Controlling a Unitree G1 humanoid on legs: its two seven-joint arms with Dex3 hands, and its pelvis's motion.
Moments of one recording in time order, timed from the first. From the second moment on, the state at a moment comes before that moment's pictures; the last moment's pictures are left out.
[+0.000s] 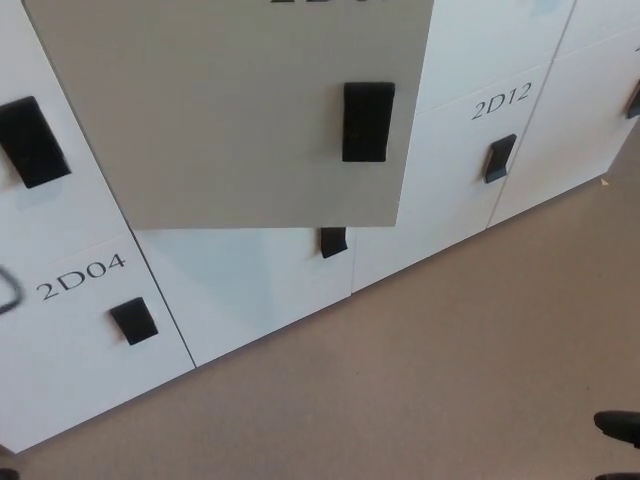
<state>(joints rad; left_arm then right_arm) -1.29 0.66 -0.15 1.29 -0.04 0.06 -0.02 0.51 -0.36 -0.11 -0.14 0.05 0.11 0.13</state>
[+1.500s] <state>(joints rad) -0.21 0.53 -0.39 0.37 0.06 -0.11 -0.20 0.48 -0.38 -0.18 -0.12 0.08 0.08 0.19</state>
